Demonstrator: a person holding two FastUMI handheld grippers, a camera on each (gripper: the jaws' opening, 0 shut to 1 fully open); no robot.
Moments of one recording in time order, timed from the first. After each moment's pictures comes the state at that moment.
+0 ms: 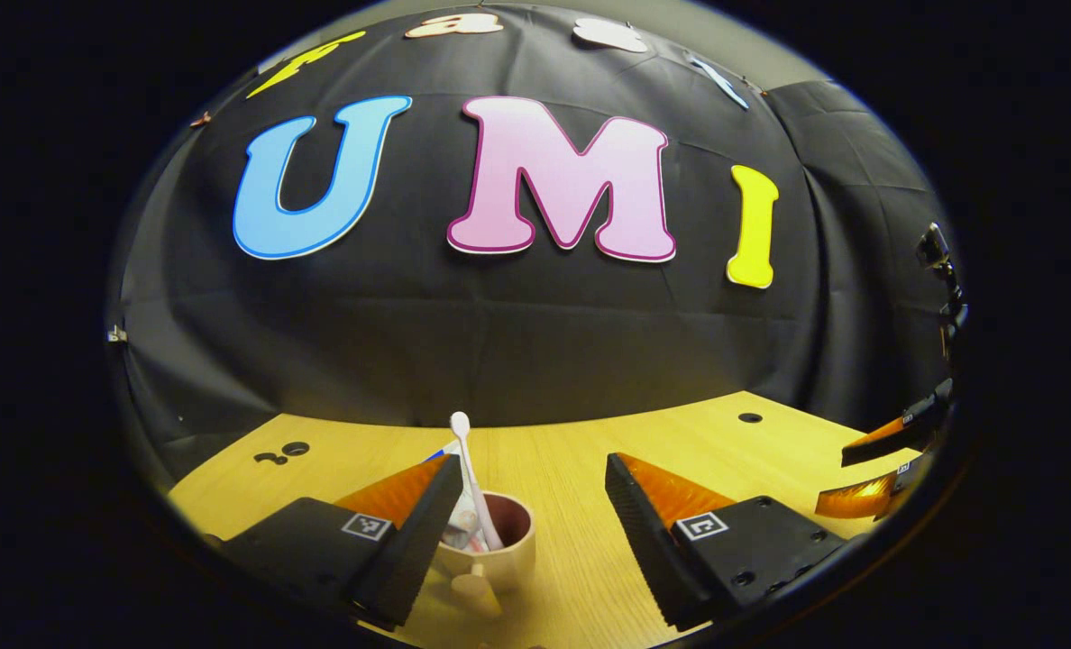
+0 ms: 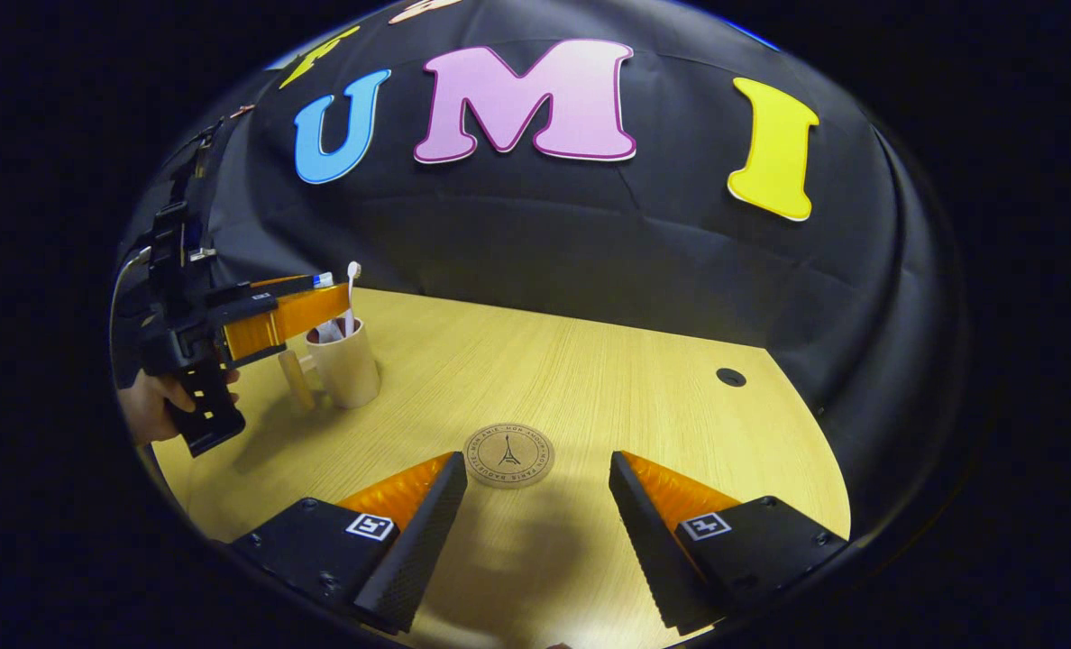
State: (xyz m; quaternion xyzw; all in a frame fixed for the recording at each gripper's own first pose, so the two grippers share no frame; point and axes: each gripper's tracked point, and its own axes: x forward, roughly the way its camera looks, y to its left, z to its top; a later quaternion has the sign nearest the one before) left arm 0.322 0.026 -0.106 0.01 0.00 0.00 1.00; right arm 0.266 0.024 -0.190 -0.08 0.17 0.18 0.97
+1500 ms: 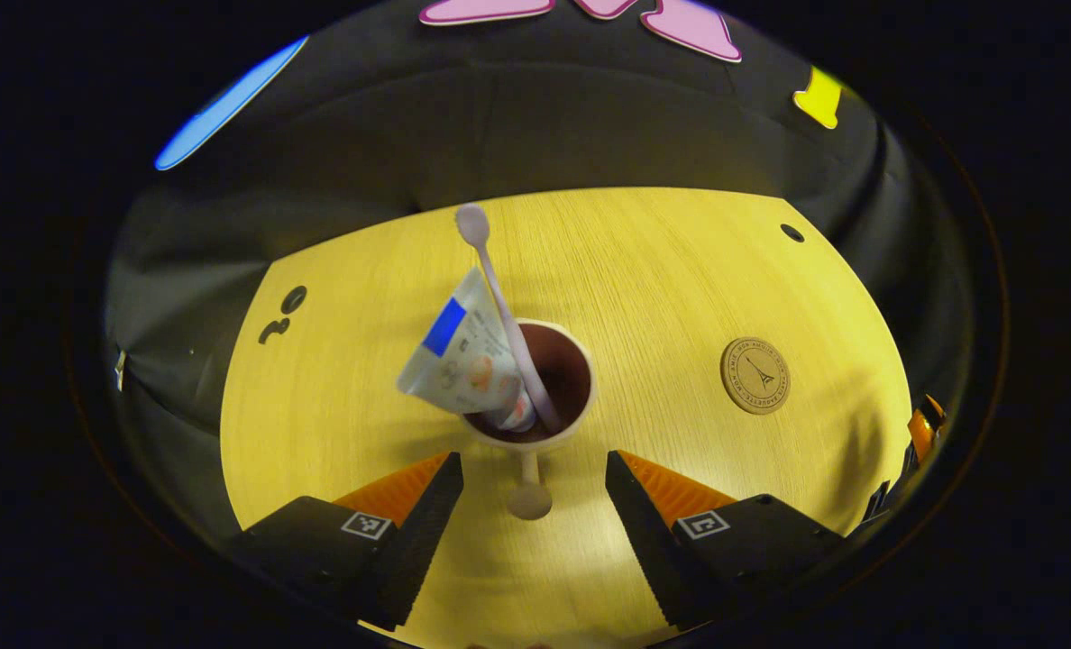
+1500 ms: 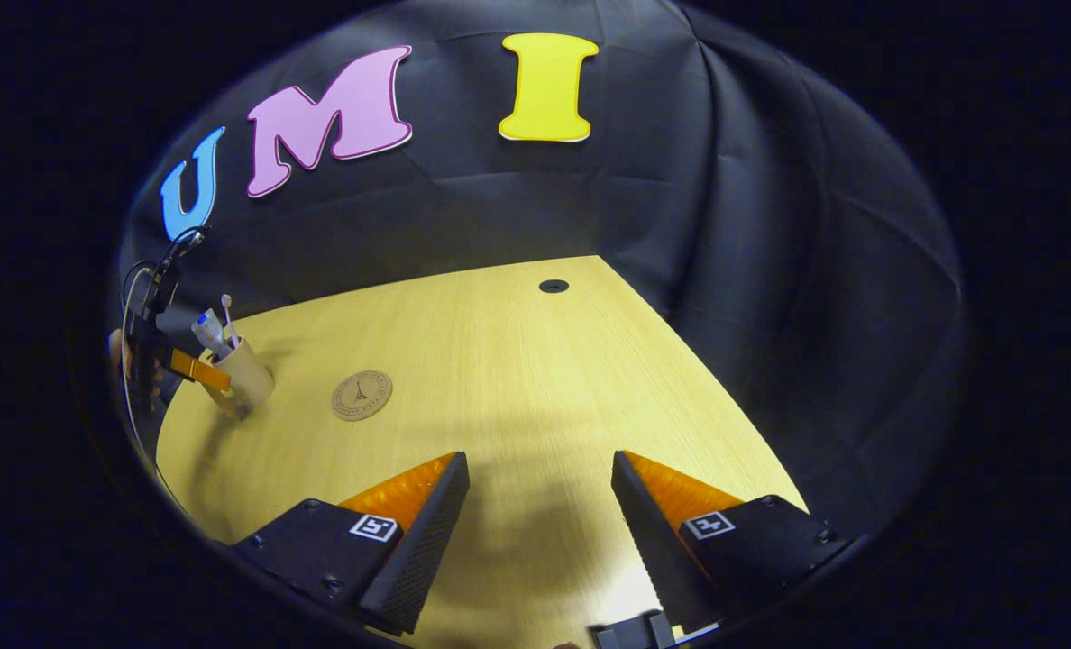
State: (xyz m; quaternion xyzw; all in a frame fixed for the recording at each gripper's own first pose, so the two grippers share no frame) left arm 0.312 0.051 -0.211 0.01 0.46 0.00 0.89; right arm 0.189 -0.162 -0.208 0.02 0.26 -0.02 0.96
